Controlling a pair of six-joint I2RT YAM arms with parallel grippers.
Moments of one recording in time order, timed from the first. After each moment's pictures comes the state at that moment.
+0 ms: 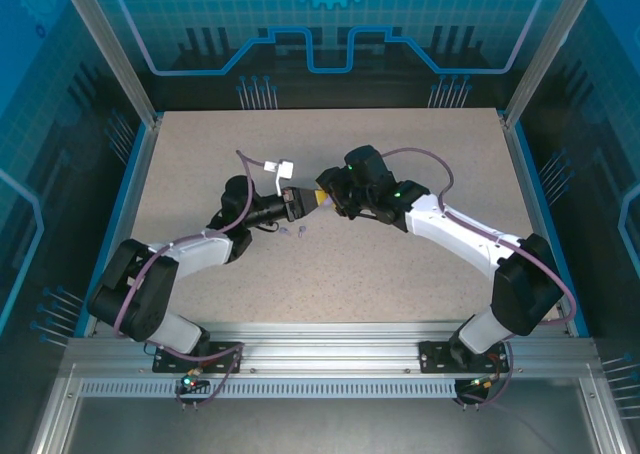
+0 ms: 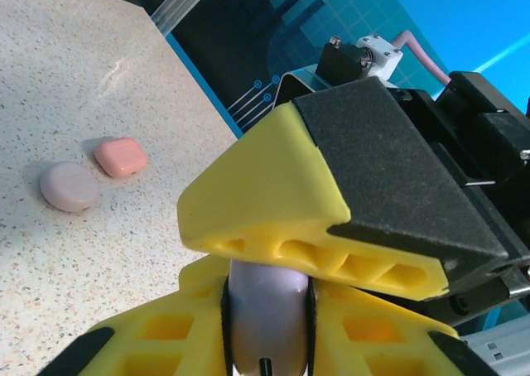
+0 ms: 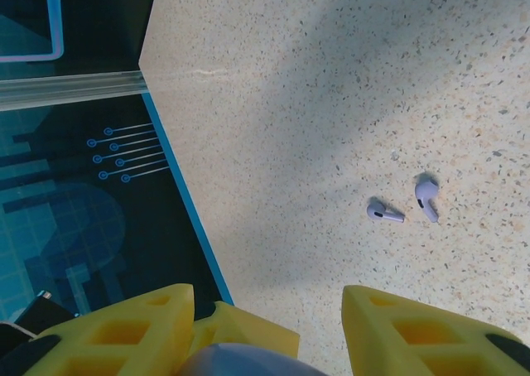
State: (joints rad) left arm -0.39 1.49 0.64 0.78 0.72 -0.80; right arm 0.69 1.55 1.22 -0.32 -0.10 1.47
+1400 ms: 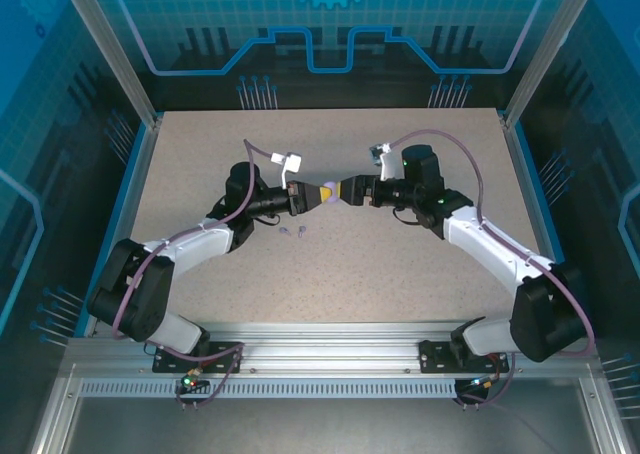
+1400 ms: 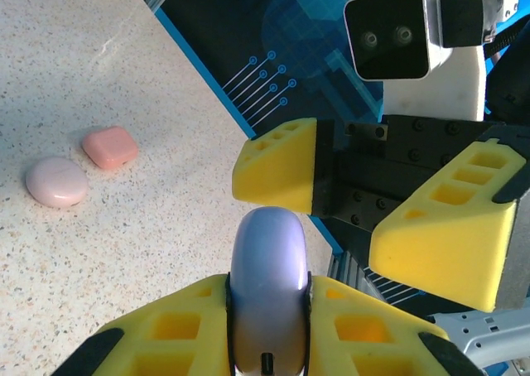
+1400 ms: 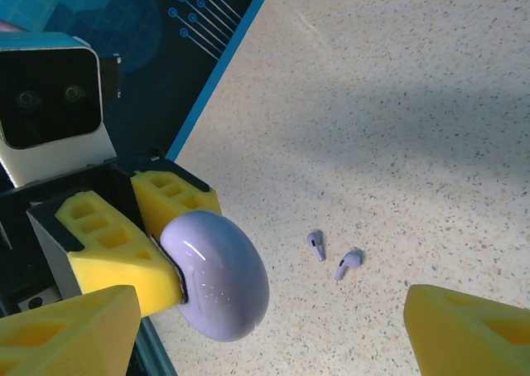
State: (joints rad) left arm -0.39 1.49 0.77 0.55 0.80 -0.71; right arm 0.42 1.37 0.98 -0.11 -0.58 0.49
